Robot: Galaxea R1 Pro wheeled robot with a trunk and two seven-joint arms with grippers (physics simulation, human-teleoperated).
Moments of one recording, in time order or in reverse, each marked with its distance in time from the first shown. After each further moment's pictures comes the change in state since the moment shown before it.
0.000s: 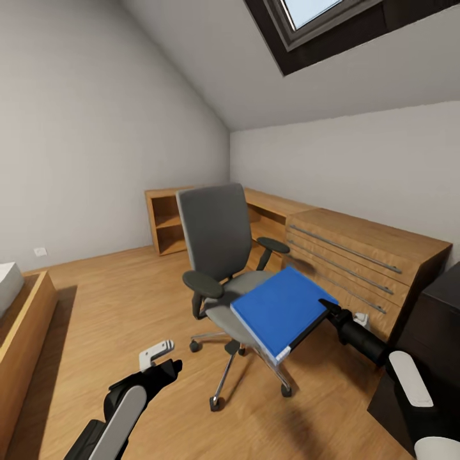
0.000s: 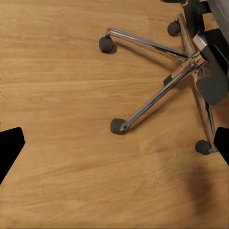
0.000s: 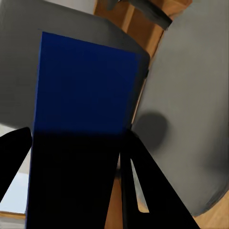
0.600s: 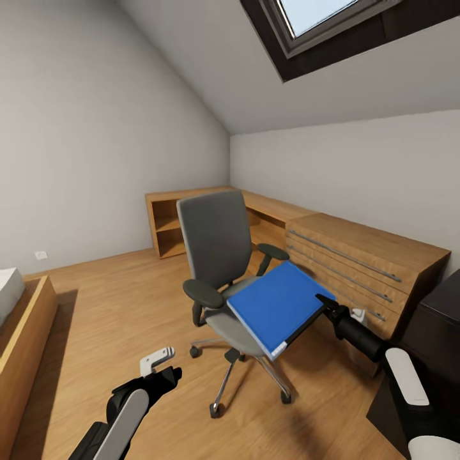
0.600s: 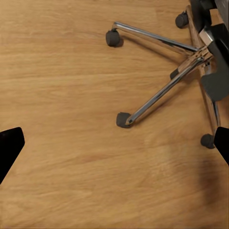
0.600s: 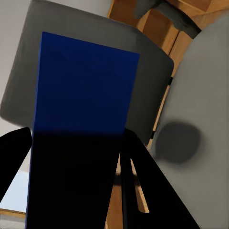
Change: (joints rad) left arm 0.000 -0.002 -0.004 0.062 -0.004 -0.002 0.000; right arm 0.000 0.031 -0.007 -0.051 0.002 0.000 -0.005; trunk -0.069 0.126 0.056
